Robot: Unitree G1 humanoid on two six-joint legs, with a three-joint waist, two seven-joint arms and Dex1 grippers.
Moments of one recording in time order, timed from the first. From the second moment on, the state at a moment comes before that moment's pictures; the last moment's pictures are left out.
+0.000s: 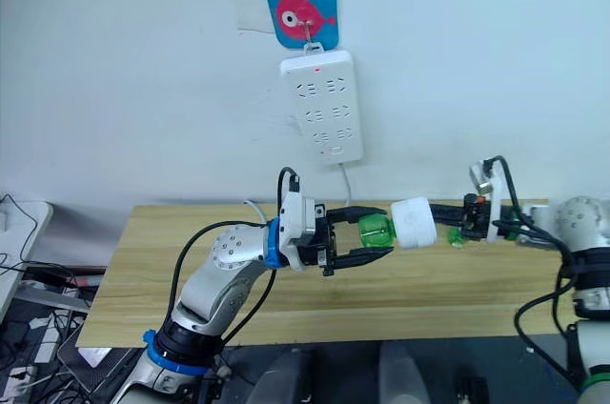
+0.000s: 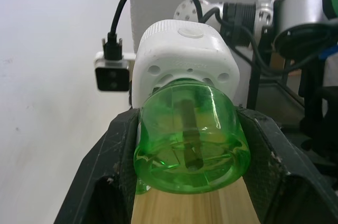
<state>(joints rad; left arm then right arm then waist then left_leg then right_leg) -0.38 0.26 -0.31 -0.23 -0.38 0.15 -0.97 -0.64 -0.79 -0.02 0.36 1.07 1.34 0.91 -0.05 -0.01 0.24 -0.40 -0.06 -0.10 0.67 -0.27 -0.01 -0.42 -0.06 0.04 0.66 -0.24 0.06</state>
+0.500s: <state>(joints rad) -0.38 0.26 -0.29 -0.18 -0.37 0.15 -0.94 -0.46 -0.85 -0.18 0.01 1.46 1.61 0.80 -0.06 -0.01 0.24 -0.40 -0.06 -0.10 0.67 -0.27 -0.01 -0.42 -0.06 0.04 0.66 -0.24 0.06</state>
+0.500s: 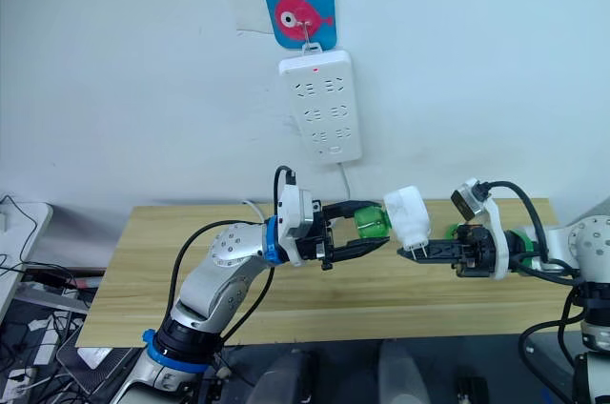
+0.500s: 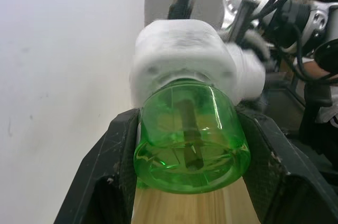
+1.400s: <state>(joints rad) -0.36 0.26 -0.31 -0.15 -0.34 0.11 -0.97 -0.82 -0.78 -0.01 0.18 1.44 1.36 0.51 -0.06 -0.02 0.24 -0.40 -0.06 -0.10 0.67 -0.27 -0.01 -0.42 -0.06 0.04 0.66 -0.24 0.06</state>
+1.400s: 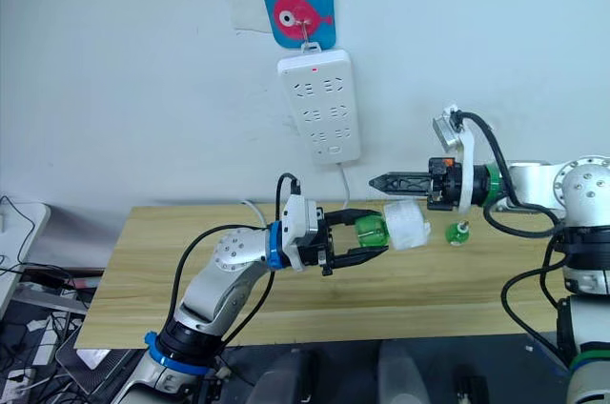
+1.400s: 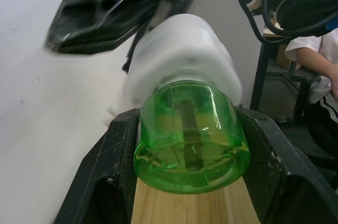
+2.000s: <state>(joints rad) -0.37 0.25 -0.29 -0.19 -0.38 0.16 -0.94 -0.57 -0.84 -0.06 0.07 1.17 1.48 0.79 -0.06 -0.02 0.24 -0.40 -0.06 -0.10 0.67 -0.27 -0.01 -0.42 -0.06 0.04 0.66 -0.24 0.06</state>
